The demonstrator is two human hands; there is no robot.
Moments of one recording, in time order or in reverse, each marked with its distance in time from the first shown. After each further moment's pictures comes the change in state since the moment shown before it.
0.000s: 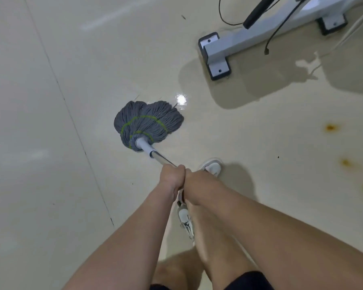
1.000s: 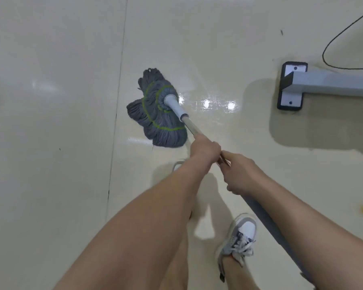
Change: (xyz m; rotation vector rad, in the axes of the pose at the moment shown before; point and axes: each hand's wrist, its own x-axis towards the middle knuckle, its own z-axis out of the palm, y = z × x) left_hand 0.067 0.057 -0.068 -0.086 0.018 0.096; right_hand 0.056 -0.065 -0.049 0.088 0.127 -0.072
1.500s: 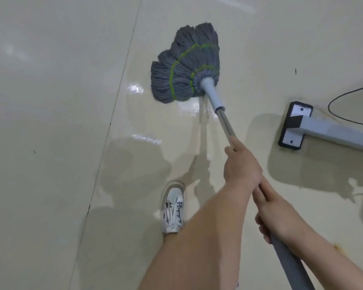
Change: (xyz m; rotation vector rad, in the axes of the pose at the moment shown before) left_hand 0.030 0.083 -0.010 0.069 -0.143 0.179; right_hand 0.013 -0.044 -0.053 0.241 0.078 0.217
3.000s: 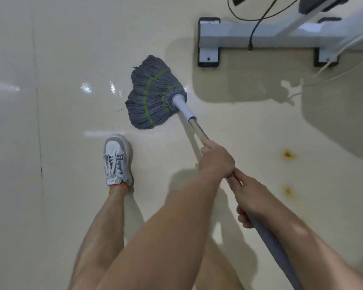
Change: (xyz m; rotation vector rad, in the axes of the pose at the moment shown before) left_hand -0.161 -0.046 0.358 0.147 -0.028 -0.212; right_hand -0.094 0.377 -0.088 0.118 -0.089 0.093
